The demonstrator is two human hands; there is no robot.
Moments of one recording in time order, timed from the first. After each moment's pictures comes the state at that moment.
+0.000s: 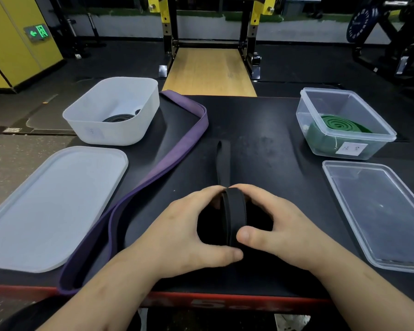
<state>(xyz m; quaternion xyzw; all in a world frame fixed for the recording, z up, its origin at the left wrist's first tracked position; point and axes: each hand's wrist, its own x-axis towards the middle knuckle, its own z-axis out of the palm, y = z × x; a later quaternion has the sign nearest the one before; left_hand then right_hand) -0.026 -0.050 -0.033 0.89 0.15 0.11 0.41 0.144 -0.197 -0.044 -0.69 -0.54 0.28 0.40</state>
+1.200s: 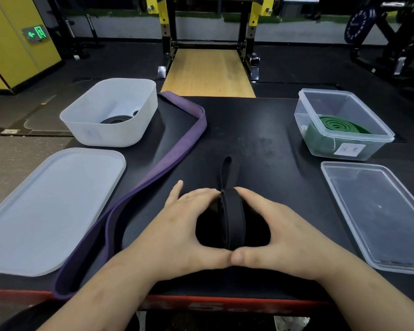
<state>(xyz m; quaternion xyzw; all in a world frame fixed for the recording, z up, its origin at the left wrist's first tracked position) -0.023 -0.047 -0.039 0.93 0.14 0.11 0.33 0.142 -0.200 -0.035 -0.71 -0.57 0.27 0.32</state>
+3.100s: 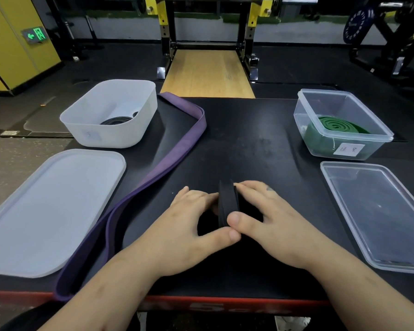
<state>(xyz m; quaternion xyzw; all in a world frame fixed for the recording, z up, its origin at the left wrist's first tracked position) -0.018 -0.043 -0.038 0.92 0.14 0.10 0.36 0.142 -0.186 -0.043 -0.76 -0.51 0.24 0.33</state>
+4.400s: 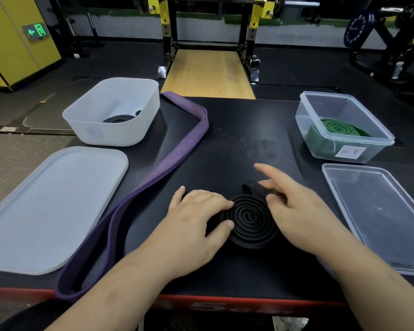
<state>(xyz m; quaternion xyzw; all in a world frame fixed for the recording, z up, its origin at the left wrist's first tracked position) -0.016 -0.042 -0.070 0.94 0.16 0.16 0.27 0.159 -0.190 -0.035 -0.84 -0.40 0.14 0.34</state>
